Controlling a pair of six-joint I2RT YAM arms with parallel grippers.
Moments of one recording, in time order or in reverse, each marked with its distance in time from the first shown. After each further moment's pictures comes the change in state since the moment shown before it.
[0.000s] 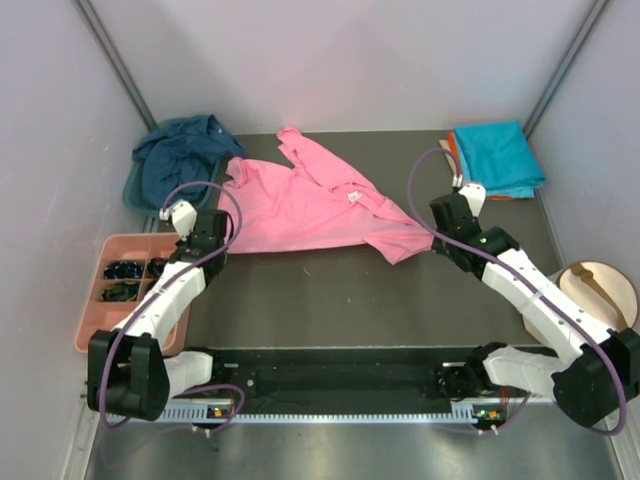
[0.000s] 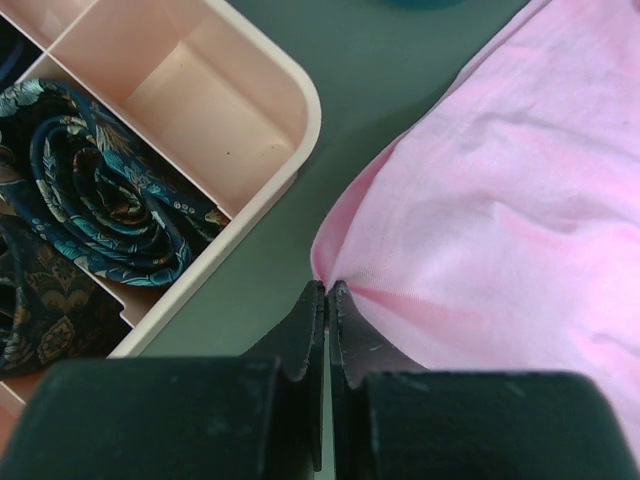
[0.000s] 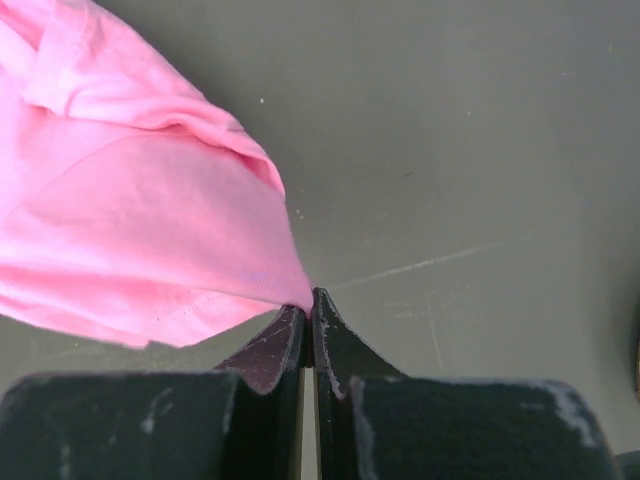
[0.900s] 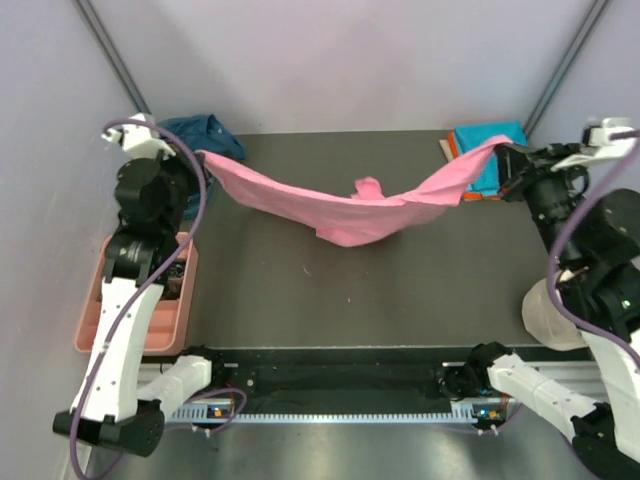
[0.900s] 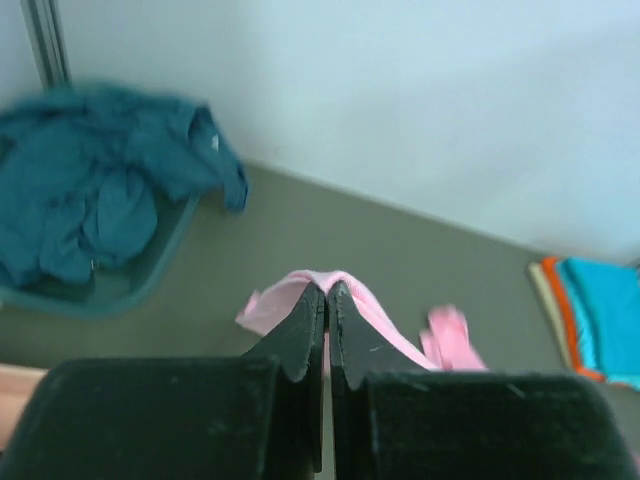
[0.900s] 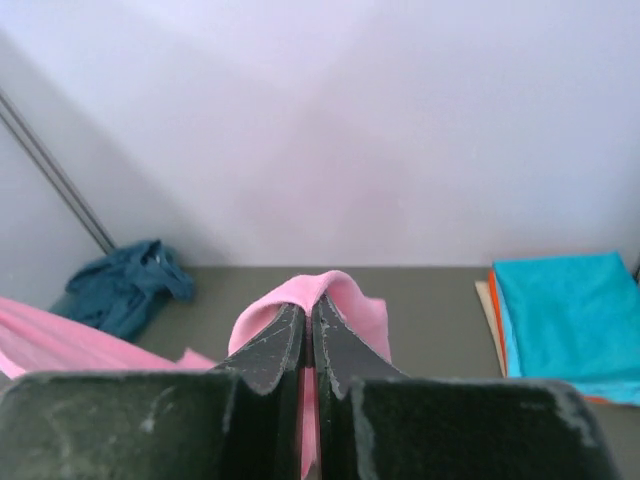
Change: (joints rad) left arm -0.015 -0.177 0.599 -0.040 0.444 0.281; right arm -0.006 -0.306 0.516 0.236 -0.236 -0.386
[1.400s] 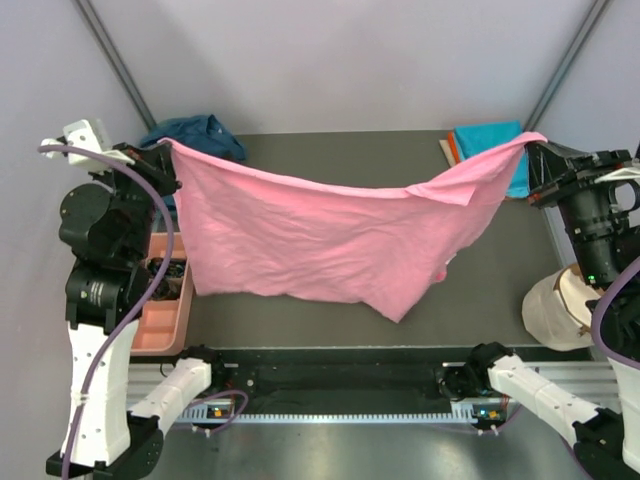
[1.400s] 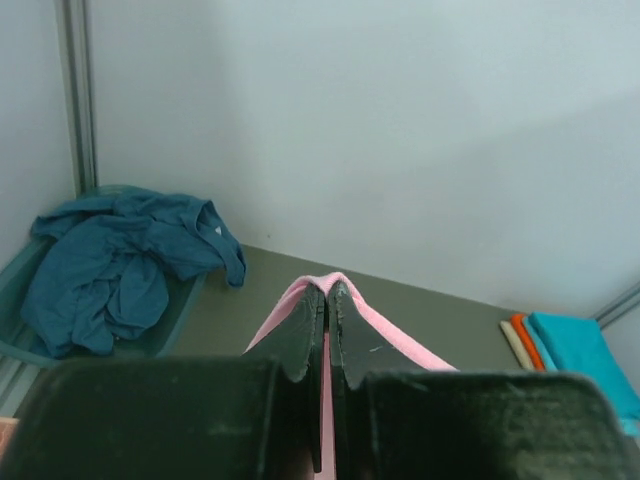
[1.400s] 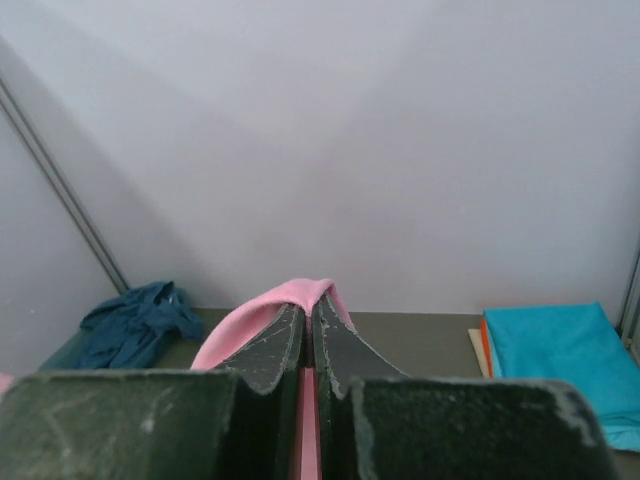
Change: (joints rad) left arm 0.000 -0.123 0.187 -0.044 -0.031 0.077; right arm 0.000 -0.045 0.117 -0.017 -0.008 -0.048
